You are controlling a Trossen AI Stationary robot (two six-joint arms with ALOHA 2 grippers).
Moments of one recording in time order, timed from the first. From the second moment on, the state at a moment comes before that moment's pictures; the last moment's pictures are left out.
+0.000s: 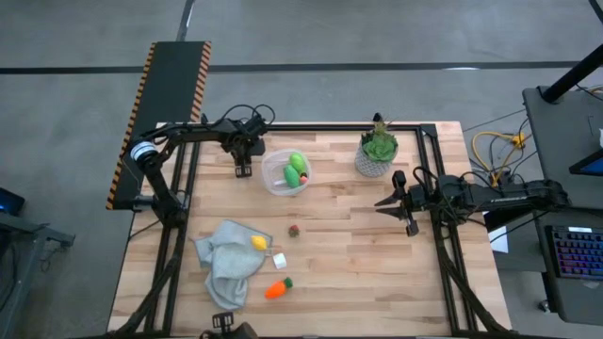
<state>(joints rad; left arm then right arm) 0.73 1.73 1.03 -0.68 -0.19 0.58 0.02 0.36 0.12 0.19 -0.13 0.00</state>
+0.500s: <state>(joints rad) 0.73 1.73 1.04 -0.70 -0.19 0.55 0.02 0.36 0.12 0.19 -0.13 0.00</state>
